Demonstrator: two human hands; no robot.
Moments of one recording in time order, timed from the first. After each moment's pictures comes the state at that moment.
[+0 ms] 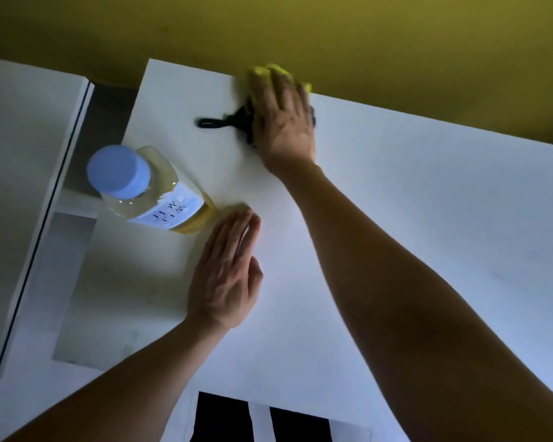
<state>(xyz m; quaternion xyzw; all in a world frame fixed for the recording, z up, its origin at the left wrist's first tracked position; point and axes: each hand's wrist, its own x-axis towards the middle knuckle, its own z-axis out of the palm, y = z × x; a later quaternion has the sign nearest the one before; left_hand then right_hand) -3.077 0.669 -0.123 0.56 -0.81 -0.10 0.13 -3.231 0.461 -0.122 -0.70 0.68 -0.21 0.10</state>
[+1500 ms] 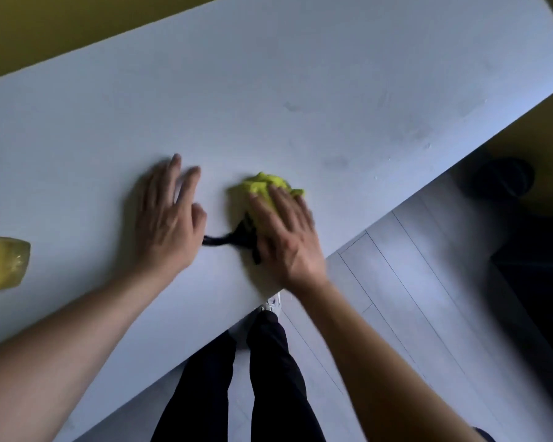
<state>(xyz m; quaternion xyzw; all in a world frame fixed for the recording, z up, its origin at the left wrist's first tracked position) -3.180 0.665 -0.123 0.29 -0.94 -0.12 0.13 -3.307 0.857 -0.109 -0.48 0.85 -0.22 0.05</state>
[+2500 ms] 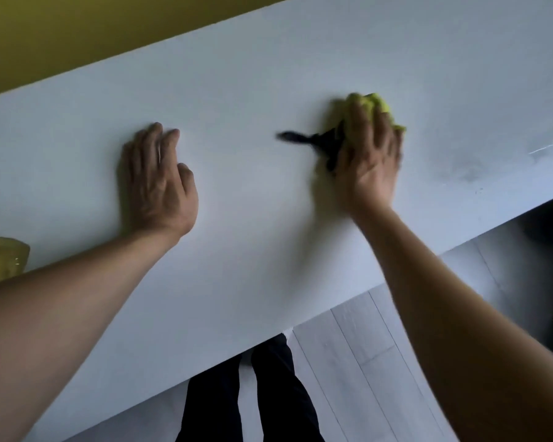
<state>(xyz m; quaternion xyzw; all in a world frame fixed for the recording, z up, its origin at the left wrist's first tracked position) -3.243 0.619 -0.135 0.44 -0.88 -0.07 0.16 -3.497 0.799 -0.128 -0.34 0.91 -0.23 0.00</state>
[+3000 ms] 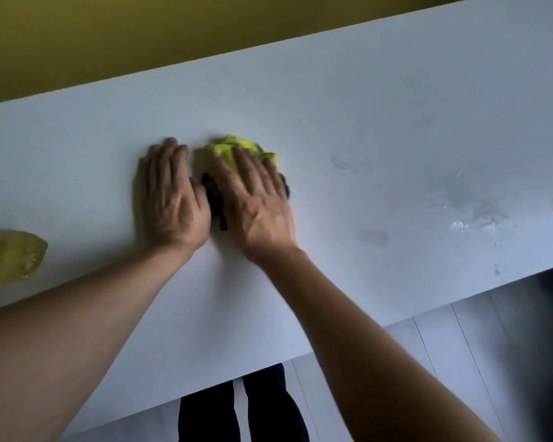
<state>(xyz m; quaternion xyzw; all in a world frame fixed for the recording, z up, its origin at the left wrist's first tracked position) -3.242 0.618 -0.138 0.49 -0.85 -0.07 0.20 -3.365 0.711 -0.126 -0.56 0.78 -0.26 0.06</state>
